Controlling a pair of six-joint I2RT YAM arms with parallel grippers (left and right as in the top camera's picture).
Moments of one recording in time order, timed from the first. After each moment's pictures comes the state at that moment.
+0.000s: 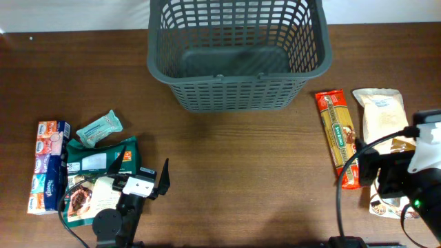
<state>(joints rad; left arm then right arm) 0.05 0.01 0.01 -0.05 0.26 0.34 -0.04 0.87 1.64 -1.32 -0.04 -0.10</state>
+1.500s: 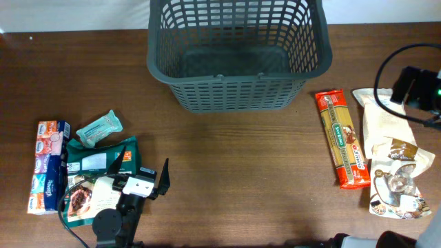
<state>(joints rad) 0.05 0.01 0.01 -0.05 0.26 0.34 -0.35 1.52 2.00 -1.49 -0.02 0.00</state>
